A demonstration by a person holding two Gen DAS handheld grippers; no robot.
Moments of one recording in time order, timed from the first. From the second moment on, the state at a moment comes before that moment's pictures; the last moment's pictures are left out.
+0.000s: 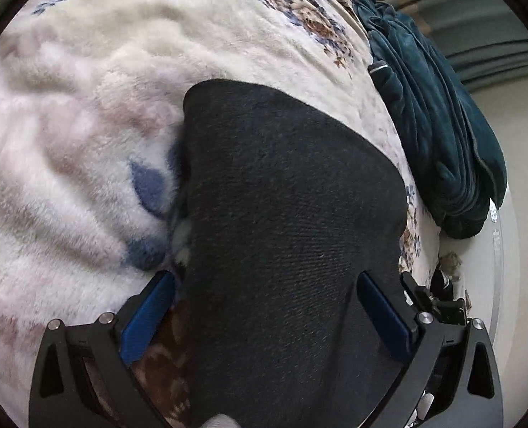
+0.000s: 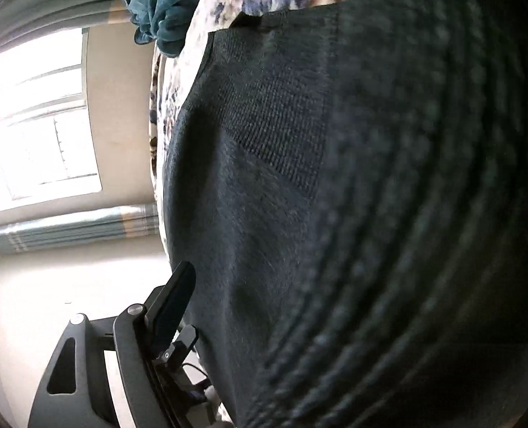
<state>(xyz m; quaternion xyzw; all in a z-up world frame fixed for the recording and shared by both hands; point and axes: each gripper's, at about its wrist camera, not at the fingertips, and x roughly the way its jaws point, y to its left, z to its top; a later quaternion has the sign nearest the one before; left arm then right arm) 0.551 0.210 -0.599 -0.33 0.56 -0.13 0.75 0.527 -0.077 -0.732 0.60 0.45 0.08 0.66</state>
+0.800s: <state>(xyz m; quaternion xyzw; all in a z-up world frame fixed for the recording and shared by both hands) 0.593 0.221 -0.483 -0.33 0.47 -0.21 0.79 0.540 -0.051 -0.610 0.54 0.40 0.09 0.73</state>
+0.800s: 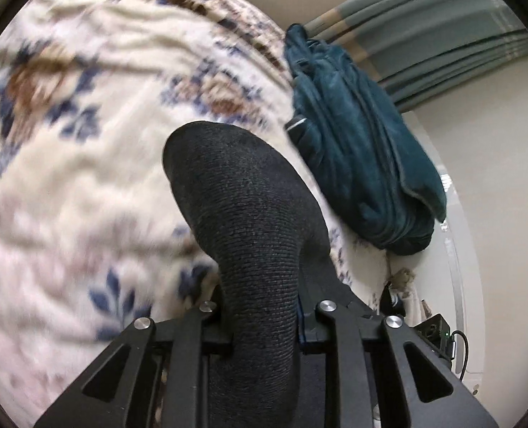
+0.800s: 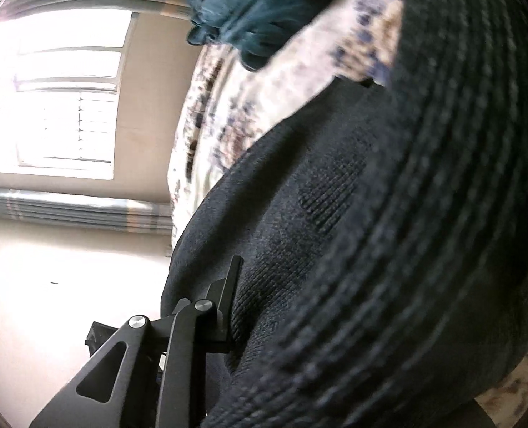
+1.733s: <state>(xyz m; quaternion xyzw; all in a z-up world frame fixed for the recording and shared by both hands) 0.782 0.283 -0.576 -0.24 0.58 -0.15 0.77 0.703 -0.021 -0.689 0.43 0.51 -0.01 0.74</state>
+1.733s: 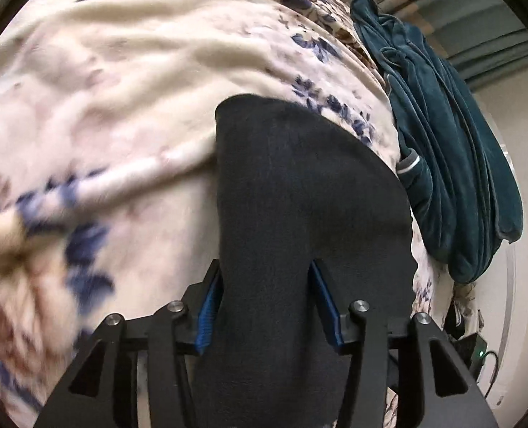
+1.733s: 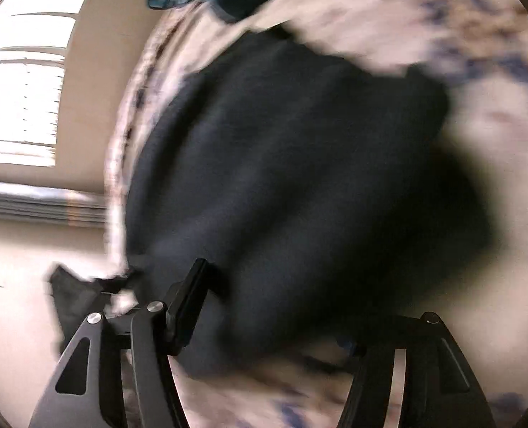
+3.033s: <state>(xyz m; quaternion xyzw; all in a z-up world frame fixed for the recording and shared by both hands) 0.479 0.181 -0.196 -0.02 0.43 0.02 0.90 0.471 -0.036 -0.184 0.00 0.41 -0.05 0.91</state>
